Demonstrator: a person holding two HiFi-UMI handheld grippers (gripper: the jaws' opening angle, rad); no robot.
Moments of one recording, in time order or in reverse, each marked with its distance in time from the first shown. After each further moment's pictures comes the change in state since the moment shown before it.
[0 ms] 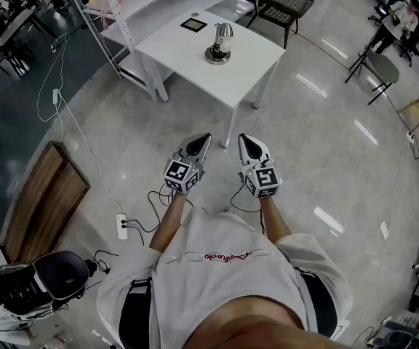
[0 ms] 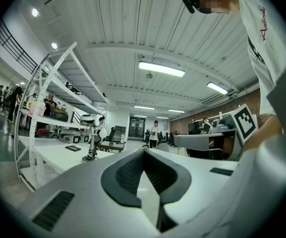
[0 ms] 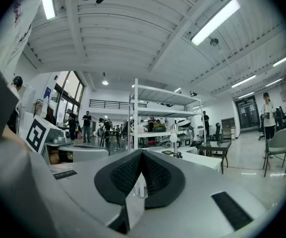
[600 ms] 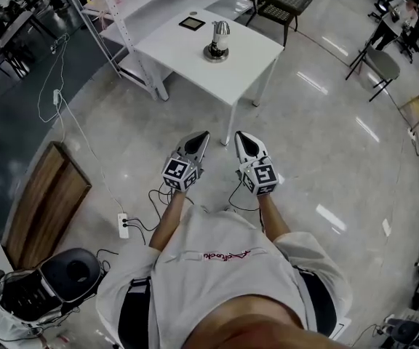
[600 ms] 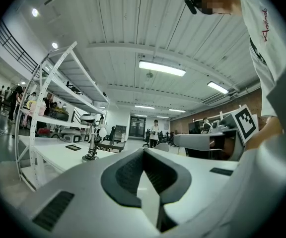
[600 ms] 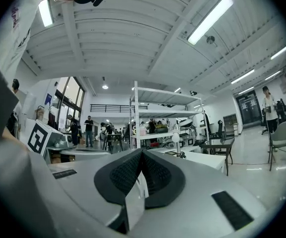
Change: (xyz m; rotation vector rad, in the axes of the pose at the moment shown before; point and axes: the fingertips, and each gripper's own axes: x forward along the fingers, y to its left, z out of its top) left arm 0.001 0.006 0.004 -0.003 0.012 0.004; right arm 0.008 0.006 0.004 0.052 -0.024 0.022
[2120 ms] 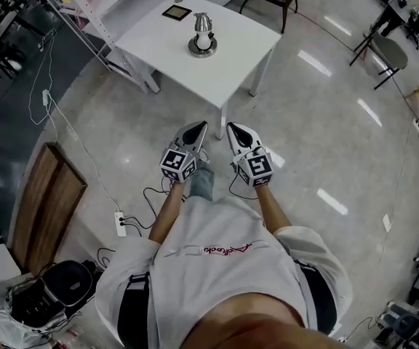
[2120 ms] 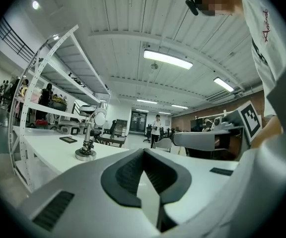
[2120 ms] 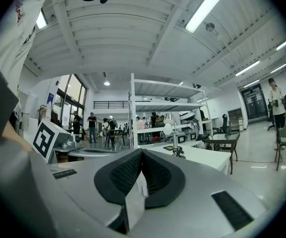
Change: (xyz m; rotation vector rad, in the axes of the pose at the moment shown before) left arm 0.119 0.046 -0.035 -0.046 0.065 0.000; right arm 0.075 -0.084 -0.033 0.012 0.064 0.055
